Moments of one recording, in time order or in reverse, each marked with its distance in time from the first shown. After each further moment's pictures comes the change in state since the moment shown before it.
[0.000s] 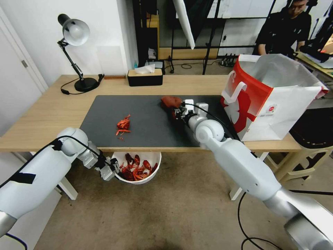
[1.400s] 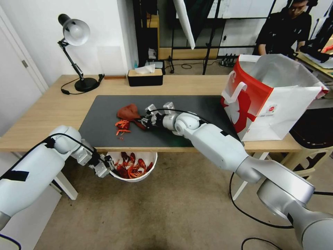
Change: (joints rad) left arm -0.016 0.025 -0.012 0.047 -0.025 0.001 -0.008; right arm 0.180 0.134 -0.230 -0.300 -0.187 0.084 -0.665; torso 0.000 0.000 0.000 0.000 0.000
